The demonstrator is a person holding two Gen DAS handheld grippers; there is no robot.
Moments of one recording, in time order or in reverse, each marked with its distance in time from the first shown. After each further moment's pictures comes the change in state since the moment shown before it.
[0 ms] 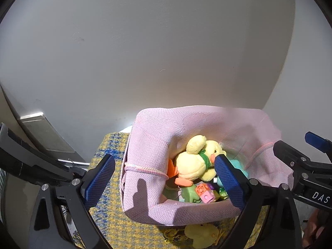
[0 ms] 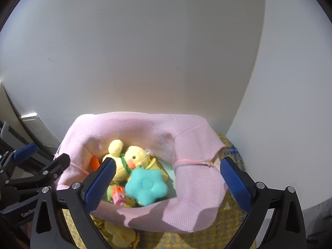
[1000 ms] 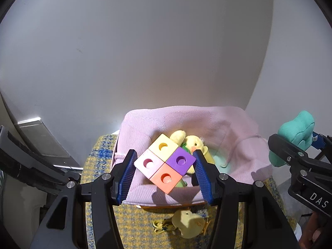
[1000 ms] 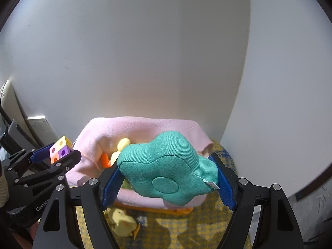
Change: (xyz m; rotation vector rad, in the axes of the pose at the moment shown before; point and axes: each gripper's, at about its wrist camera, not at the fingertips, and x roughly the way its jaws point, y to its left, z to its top) left arm -0.038 -0.020 -0.012 0.036 -0.052 -0.058; right arm -0.055 0.001 -0.023 -0.032 -0.107 0.017
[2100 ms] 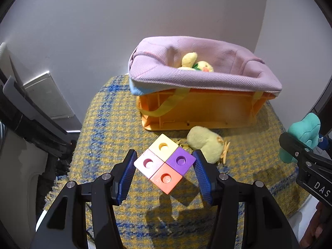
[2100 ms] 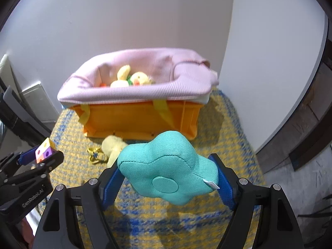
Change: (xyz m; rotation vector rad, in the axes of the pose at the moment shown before) left arm -0.018 0.020 -0.148 -0.026 0.130 0.016; right arm -0.023 0.016 -0.146 0.008 0.123 -0.043
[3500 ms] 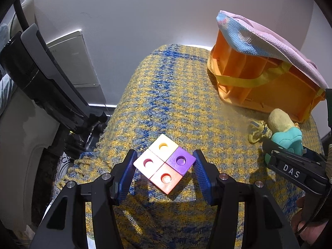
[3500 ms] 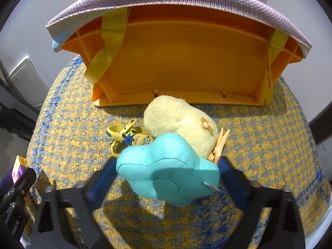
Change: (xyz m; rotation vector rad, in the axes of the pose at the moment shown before) left arm 0.054 0.124 -0.061 -0.167 0.067 0.093; right arm 0.125 0.125 -0.039 0.003 0.208 0.016
